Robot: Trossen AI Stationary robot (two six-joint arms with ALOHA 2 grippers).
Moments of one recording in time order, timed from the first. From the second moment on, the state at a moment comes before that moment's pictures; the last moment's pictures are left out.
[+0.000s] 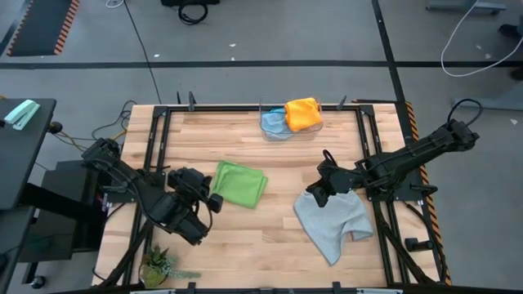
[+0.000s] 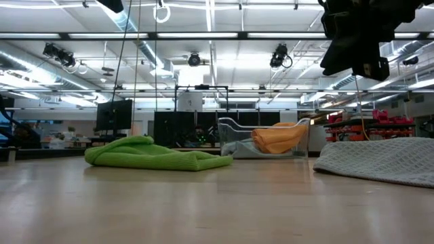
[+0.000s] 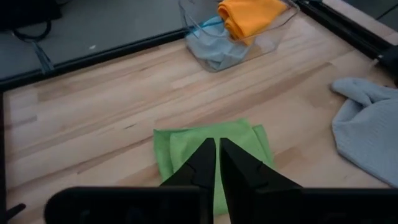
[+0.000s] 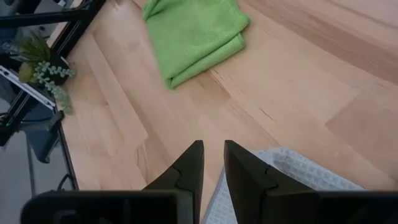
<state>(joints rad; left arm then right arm) -0.65 1.56 1.47 -1.55 -0.96 -1.79 0.34 1.06 0.69 -0.42 0.29 1.07</state>
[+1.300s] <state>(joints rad) -0.66 1.56 1.47 -1.32 -0.77 -1.60 0.34 1.06 0.69 -0.30 0.06 1.11</state>
